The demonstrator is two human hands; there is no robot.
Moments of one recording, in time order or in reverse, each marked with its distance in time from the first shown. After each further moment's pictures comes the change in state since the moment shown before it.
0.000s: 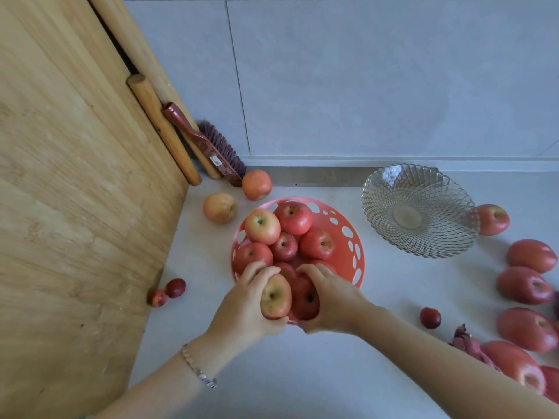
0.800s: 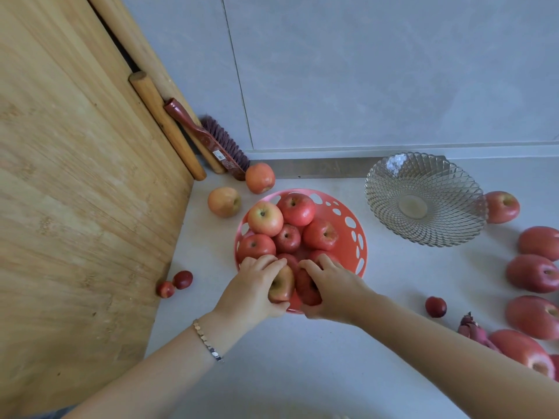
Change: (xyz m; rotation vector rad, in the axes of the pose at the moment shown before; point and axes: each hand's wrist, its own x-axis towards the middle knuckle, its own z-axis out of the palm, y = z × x) left_hand 0.010 0.000 0.002 0.264 -0.059 0.098; right_hand -0.004 -0.004 -0.002 -0.177 -0.047 -0.036
